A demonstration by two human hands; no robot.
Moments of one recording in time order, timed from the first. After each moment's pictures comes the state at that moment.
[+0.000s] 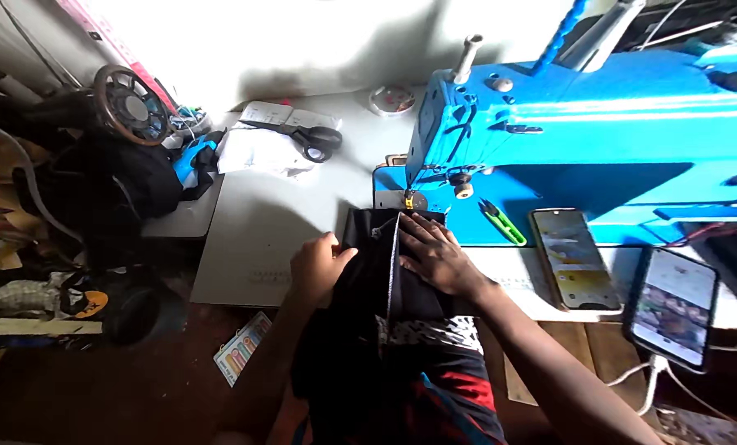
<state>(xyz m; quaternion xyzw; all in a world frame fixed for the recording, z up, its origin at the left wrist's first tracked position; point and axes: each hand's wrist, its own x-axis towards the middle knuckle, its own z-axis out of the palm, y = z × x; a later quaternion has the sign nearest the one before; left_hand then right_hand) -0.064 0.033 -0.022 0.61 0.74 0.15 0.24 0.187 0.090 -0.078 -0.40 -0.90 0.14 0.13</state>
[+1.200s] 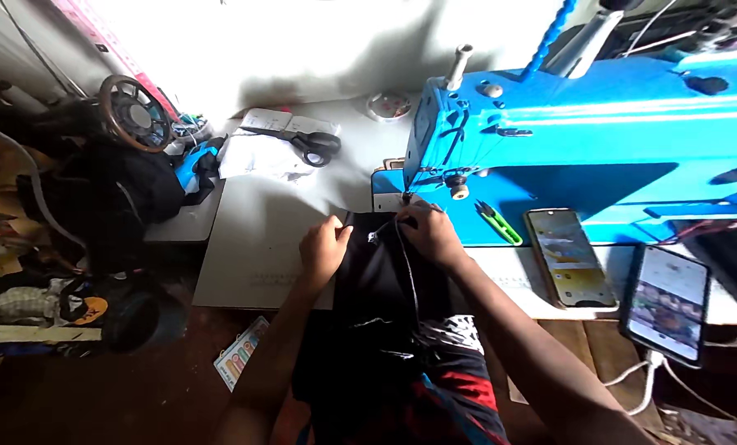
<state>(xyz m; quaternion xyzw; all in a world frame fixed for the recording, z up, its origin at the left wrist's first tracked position) -0.061 0.067 -0.043 0.62 0.73 0.23 0.19 0.157 0.119 -0.050 -0.51 -0.78 0.23 0.26</state>
